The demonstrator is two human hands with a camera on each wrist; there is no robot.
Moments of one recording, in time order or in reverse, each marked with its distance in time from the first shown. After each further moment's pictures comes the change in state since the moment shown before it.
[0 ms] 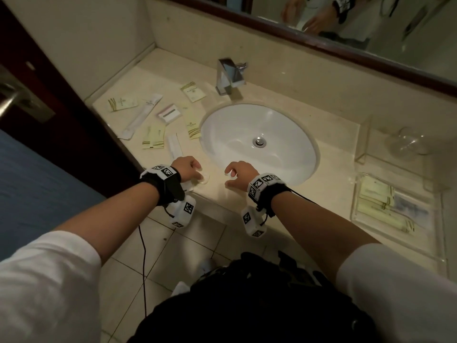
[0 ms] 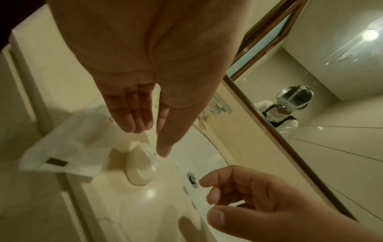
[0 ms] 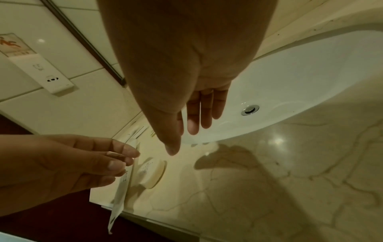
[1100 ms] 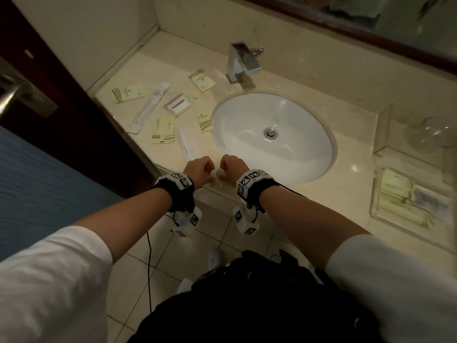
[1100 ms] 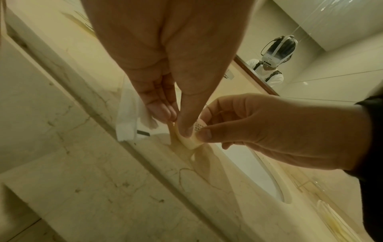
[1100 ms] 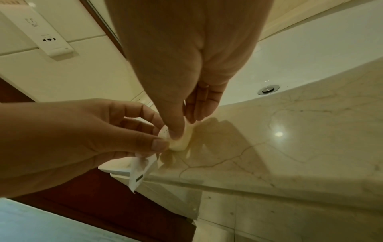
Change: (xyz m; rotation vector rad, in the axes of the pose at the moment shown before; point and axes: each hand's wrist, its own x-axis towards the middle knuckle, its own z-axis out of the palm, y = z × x) left_hand 0.001 -0.024 0.014 0.049 0.071 0.201; right_hand 0.023 -0.068 0.032 -0.066 0.020 0.029
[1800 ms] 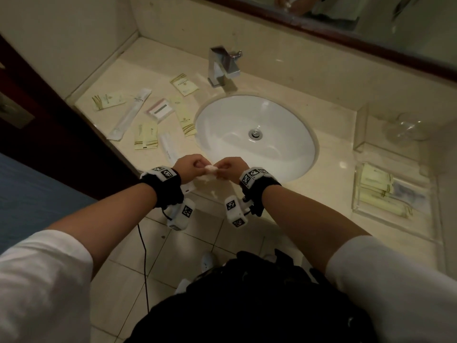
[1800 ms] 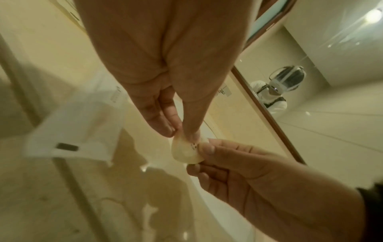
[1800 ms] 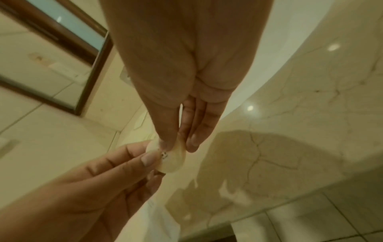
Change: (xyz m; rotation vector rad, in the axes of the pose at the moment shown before) left_hand 0.021 0.016 -0.003 -0.206 -0.085 0.045; right_hand -0.022 0.030 -0.030 0.615 -0.027 0.161
